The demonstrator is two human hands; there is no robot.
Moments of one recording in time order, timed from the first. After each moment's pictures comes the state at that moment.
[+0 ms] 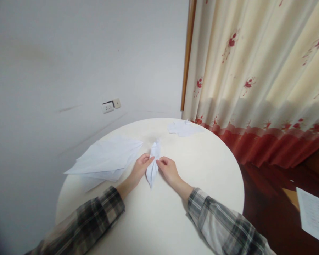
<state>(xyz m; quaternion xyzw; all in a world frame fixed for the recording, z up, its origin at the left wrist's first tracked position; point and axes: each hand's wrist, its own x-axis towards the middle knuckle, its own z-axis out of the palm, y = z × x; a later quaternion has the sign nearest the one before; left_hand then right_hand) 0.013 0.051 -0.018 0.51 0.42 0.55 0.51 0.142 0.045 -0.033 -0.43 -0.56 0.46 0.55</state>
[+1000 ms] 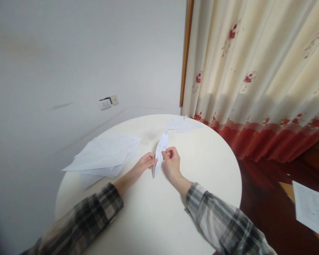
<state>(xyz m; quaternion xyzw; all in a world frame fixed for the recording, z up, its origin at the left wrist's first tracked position) 0.013 0.043 -0.013 0.58 0.36 0.43 0.59 0.149 0.049 -0.031 -0.43 -0.45 0.39 0.68</state>
